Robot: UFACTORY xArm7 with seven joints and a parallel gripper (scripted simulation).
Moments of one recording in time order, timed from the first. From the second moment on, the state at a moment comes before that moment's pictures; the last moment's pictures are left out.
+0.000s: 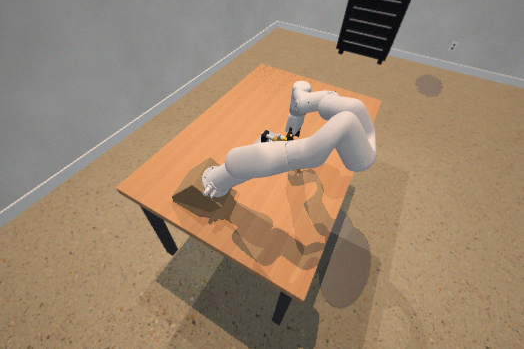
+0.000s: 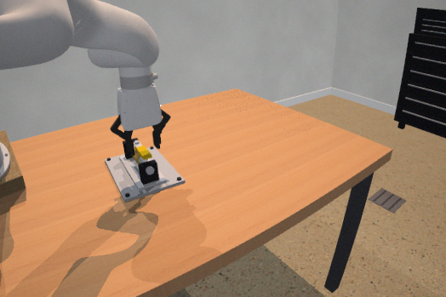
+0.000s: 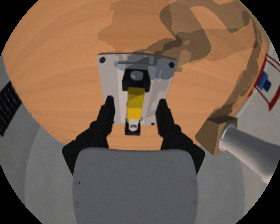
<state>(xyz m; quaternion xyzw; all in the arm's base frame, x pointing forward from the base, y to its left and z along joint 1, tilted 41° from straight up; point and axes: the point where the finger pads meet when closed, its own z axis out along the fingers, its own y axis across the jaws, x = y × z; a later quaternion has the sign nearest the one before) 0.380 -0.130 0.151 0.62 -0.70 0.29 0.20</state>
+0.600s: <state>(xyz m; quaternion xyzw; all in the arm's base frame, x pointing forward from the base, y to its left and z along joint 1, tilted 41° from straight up) 0.380 -0.130 0.151 0.62 -0.70 0.29 0.20</state>
